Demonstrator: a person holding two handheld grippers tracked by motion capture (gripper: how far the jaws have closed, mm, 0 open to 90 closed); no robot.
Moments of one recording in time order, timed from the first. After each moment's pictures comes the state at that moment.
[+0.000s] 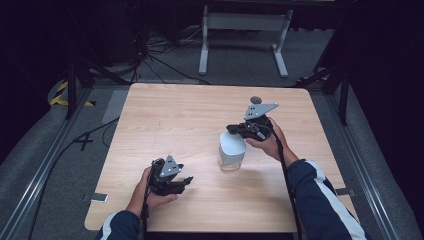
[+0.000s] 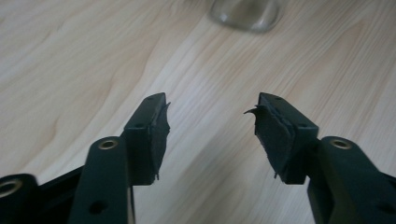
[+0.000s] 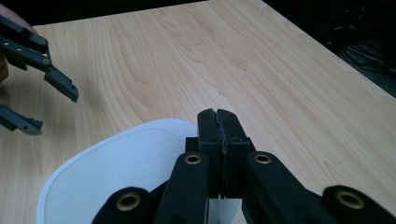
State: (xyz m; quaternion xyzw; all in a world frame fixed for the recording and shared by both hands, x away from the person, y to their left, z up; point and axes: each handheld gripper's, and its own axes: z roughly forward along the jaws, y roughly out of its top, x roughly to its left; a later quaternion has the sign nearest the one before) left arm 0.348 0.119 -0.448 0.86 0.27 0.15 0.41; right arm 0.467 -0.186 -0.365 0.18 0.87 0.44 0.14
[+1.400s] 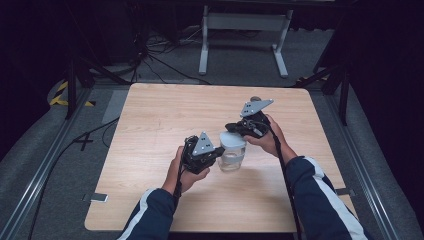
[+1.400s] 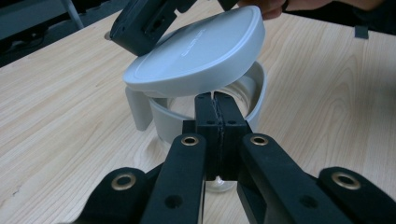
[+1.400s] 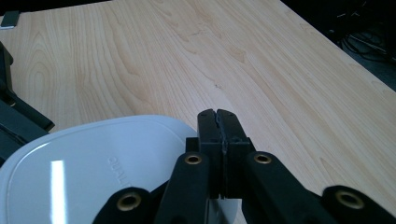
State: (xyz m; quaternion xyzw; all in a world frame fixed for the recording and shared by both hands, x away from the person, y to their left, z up) left arm 0.381 0.038 -0.396 0.82 0.23 0.15 0.50; right arm 0.475 -0.178 -0.361 0.18 0.88 0.42 0.13
